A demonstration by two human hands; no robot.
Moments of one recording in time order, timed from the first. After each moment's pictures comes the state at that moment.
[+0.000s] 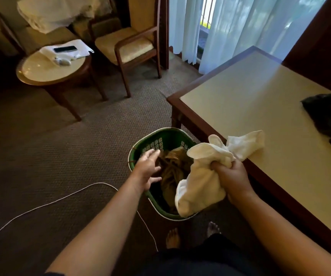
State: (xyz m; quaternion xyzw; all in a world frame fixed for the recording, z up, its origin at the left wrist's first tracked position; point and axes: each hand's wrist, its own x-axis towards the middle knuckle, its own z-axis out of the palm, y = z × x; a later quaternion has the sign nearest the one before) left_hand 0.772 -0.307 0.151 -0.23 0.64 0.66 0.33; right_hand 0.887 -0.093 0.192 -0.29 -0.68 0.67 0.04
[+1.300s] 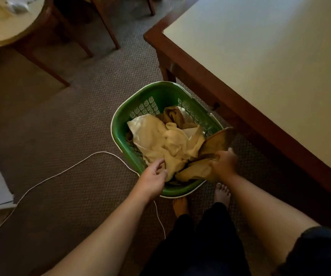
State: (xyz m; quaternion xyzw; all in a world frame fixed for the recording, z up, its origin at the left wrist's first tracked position) left_hand 0.839 -0.267 0.025 -0.11 0.81 0.41 0.40; right_hand 0.877 -0.027 -0.095 -0.34 -0.88 0.27 -0.19
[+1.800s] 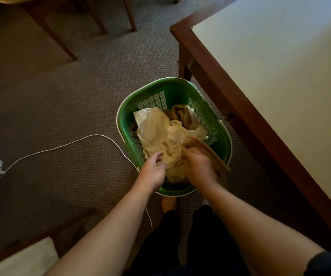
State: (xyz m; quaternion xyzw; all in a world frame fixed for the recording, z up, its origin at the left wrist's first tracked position) left_hand 0.824 -0.267 0.012 -0.21 0.78 0.47 0.35; right_hand 0.849 -0.096 -0.037 -0.02 -0.92 0.37 -0.11
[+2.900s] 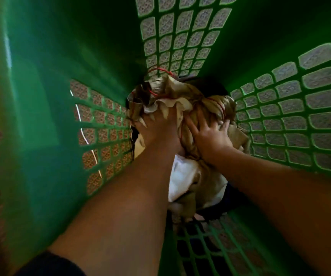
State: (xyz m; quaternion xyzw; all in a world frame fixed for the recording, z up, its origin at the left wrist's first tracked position) left_hand 0.676 -0.229 -0.423 -0.13 0.92 0.10 0.35; right_hand 0.662 -0.089 -0.415 0.19 -0.90 -0.10 -0.38
